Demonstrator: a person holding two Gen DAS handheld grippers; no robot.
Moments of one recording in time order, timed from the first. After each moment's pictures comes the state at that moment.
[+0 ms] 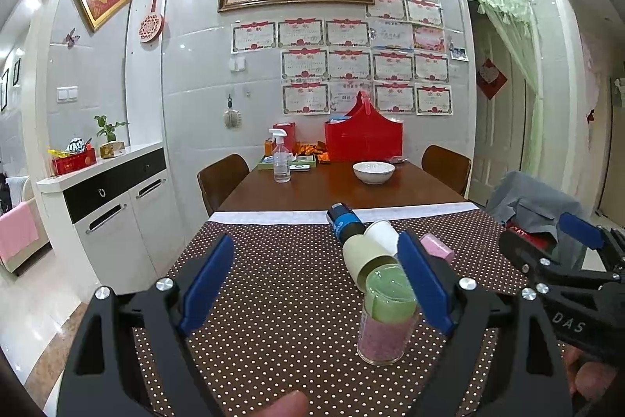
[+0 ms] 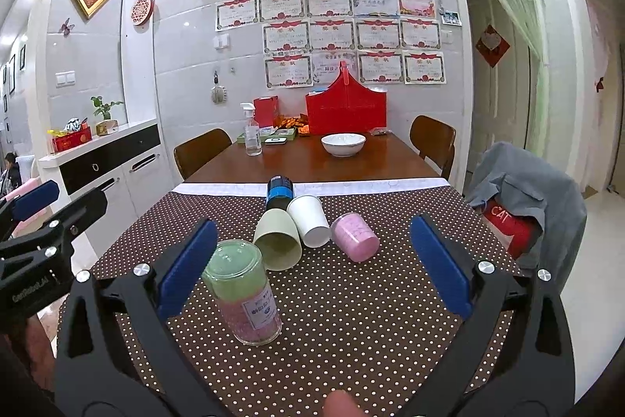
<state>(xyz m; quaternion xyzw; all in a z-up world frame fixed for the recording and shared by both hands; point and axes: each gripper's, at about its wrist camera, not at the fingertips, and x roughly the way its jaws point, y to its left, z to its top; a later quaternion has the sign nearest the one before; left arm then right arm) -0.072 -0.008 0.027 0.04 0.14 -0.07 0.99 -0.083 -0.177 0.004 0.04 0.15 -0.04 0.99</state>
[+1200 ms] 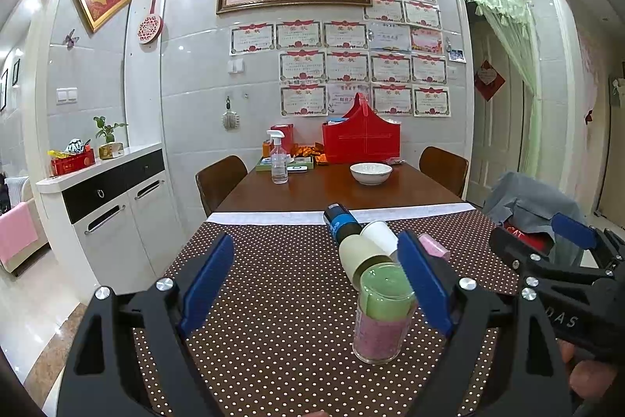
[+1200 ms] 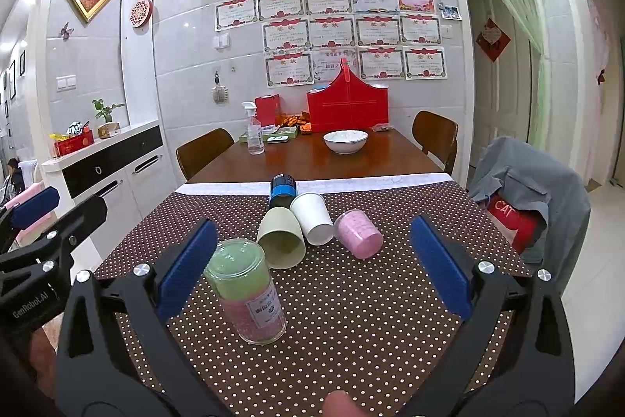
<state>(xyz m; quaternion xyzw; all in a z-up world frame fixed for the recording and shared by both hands) -0.081 -0.010 0.028 0.03 0.14 -0.08 0.99 -0.082 -0.177 0.004 0.05 0.15 -0.04 0.99</state>
